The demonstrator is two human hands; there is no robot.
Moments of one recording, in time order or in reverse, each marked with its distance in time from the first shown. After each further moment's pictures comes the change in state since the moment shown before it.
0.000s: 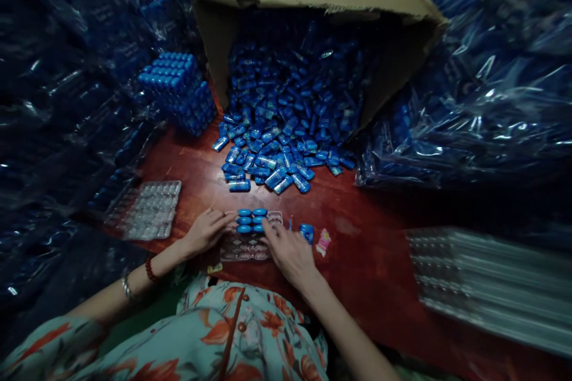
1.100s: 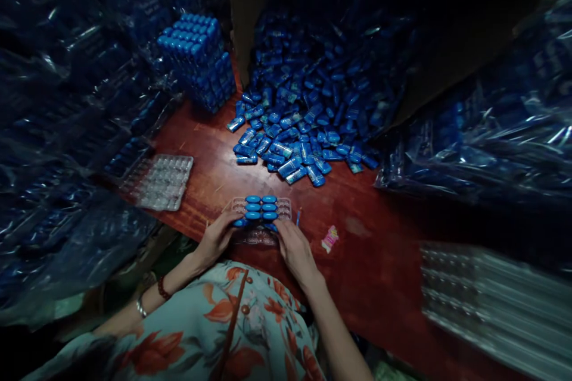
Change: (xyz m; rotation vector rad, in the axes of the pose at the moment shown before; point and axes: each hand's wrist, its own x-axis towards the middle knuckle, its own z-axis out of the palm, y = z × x) left_hand -0.026 0.076 0.007 -0.548 0.251 -0.433; right_hand -0.021 0.003 0.039 0.632 0.014 0.021
